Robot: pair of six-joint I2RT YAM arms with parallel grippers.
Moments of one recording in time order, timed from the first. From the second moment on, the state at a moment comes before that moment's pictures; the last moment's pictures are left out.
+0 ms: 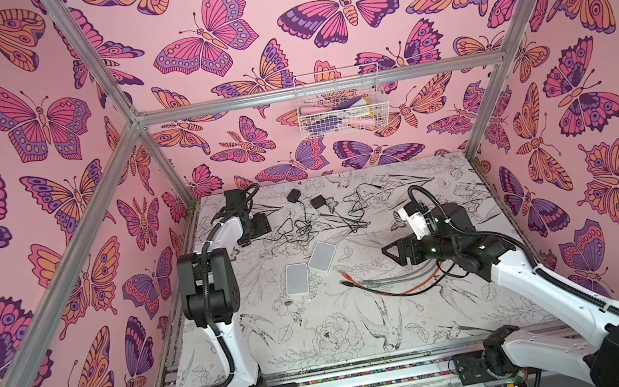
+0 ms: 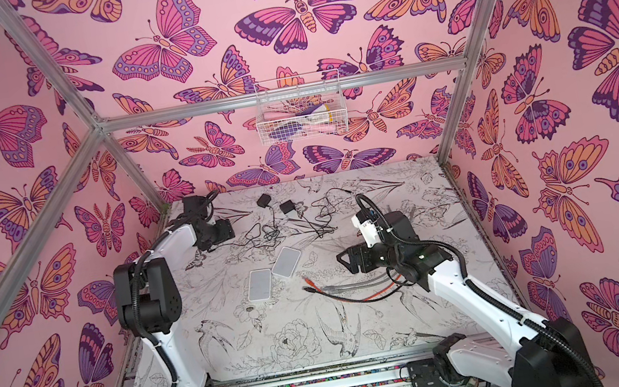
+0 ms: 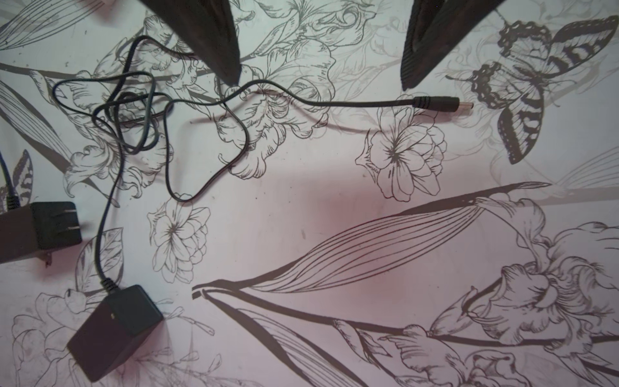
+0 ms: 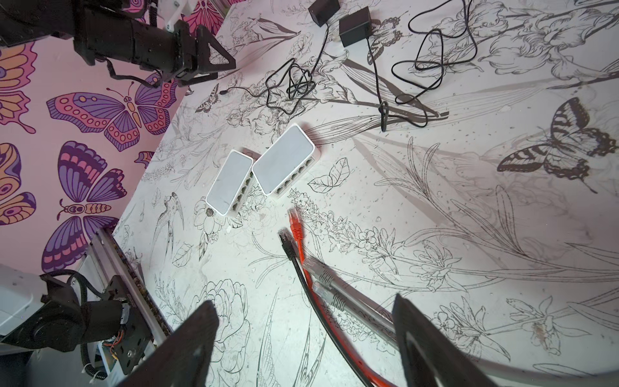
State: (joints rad) left arm -0.01 2.03 1.55 -0.56 0.08 -0.25; right arm 0.41 1.11 0.79 -0.33 -0.40 0.31
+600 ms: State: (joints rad) left arm 0.01 2.16 1.65 -0.67 0.13 -0.25; right arm 0.42 1.10 0.75 -0.33 -0.40 0.34
